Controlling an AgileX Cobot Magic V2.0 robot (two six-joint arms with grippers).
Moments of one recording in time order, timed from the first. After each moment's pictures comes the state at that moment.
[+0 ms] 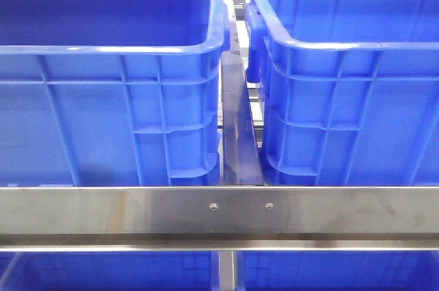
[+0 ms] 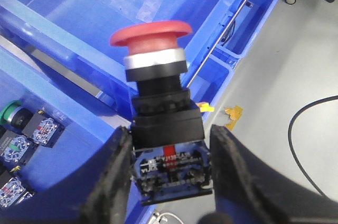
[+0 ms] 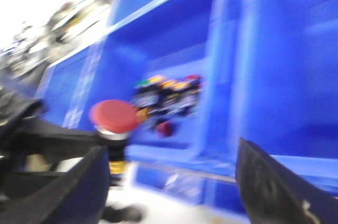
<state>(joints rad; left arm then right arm) -0.90 1.29 -1.33 -0.07 0.81 0.09 0.02 0.77 -0.74 1.19 0.78 -0.45</state>
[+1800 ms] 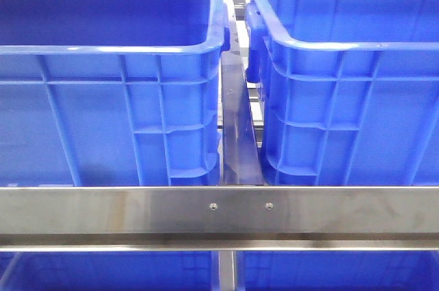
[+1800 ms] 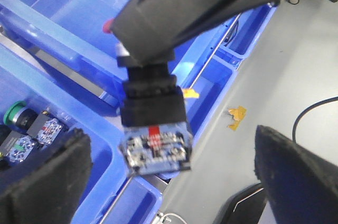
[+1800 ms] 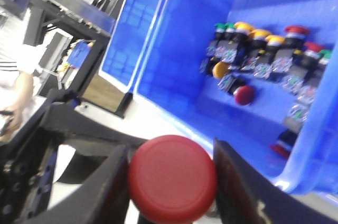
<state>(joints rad) -0.90 1.29 -1.33 -0.05 0.81 0.08 0.22 1.23 -0.92 1.48 0.85 -0.80</state>
